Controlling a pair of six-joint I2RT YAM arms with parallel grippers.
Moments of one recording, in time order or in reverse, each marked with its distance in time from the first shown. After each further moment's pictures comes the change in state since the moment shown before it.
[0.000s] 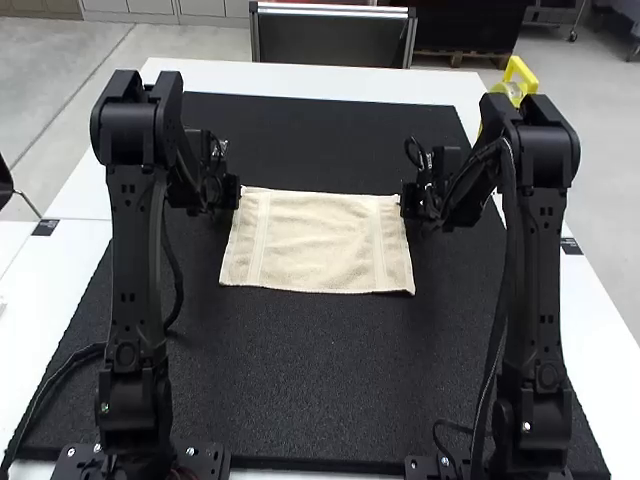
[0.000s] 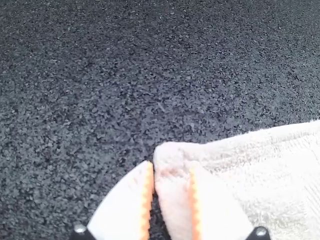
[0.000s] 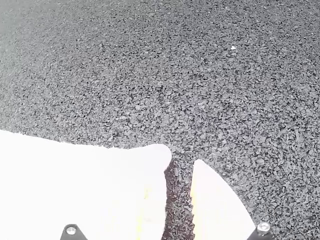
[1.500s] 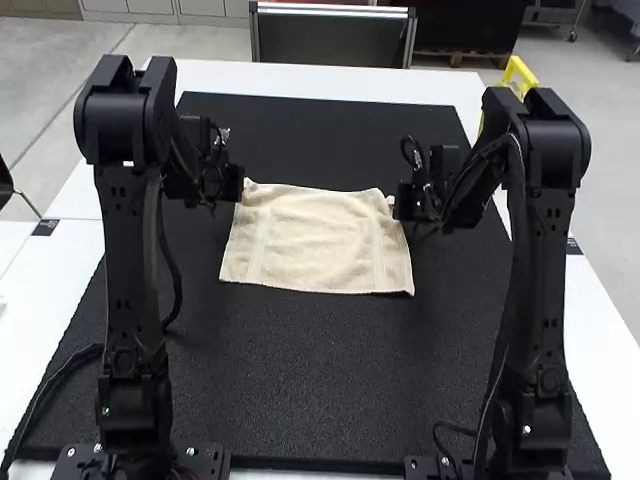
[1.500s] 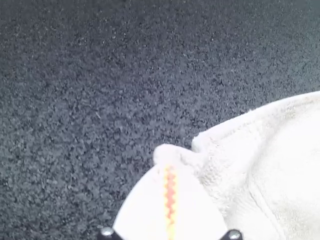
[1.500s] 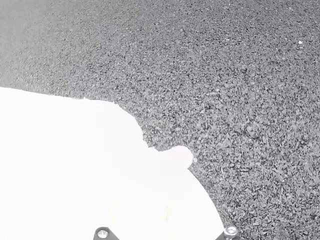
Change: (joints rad) left arm -0.016 -0.155 -0.119 -0.026 0.068 -0.002; right arm 0.024 -0.098 -0.108 0.015 -0.091 0.022
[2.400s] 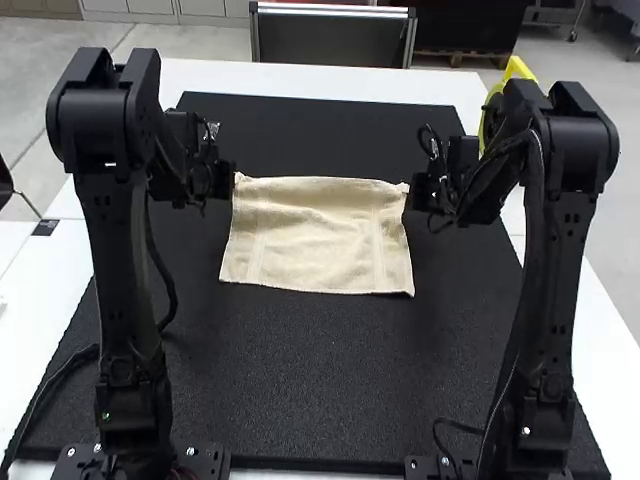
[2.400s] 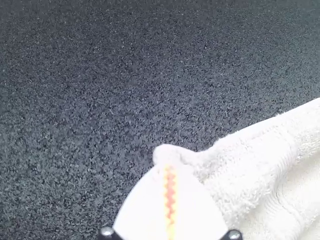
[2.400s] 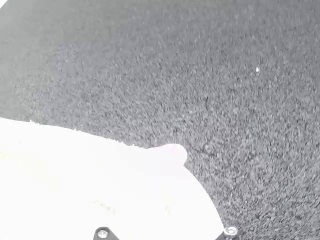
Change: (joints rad) left arm 0.036 -0.156 -0.125 0.019 0.026 0.019; right arm -0.064 -0.111 -0.066 0.015 -0.028 0.001
